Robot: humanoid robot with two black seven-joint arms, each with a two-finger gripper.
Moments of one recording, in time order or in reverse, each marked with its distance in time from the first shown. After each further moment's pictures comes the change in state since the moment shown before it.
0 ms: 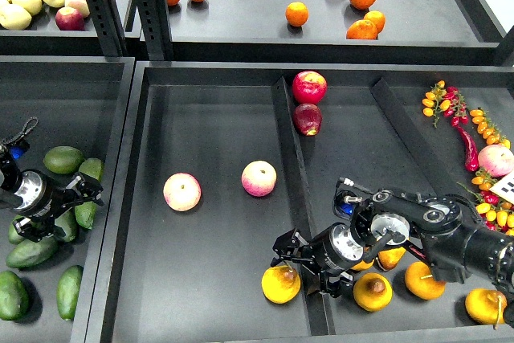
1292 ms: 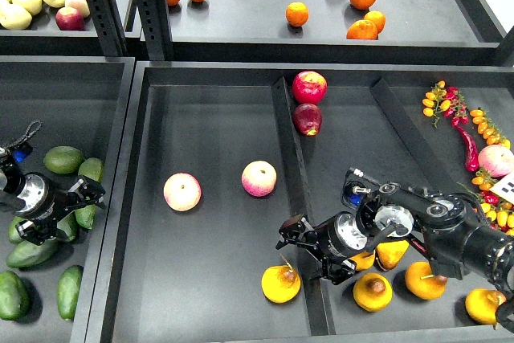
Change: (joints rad) left arm 0.005 -0.012 -0.002 0.001 0.001 0.000 0.000; right arm -0.032 0.016 0.090 -0.080 -0.008 0.000 0.000
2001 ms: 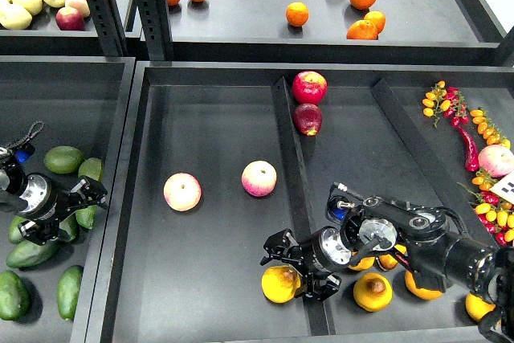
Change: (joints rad) left arm 0.003 -0.003 0.000 0.000 0.000 0.000 0.000; right arm -0.029 0.059 -0.004 -0.032 0.006 0.000 0.000
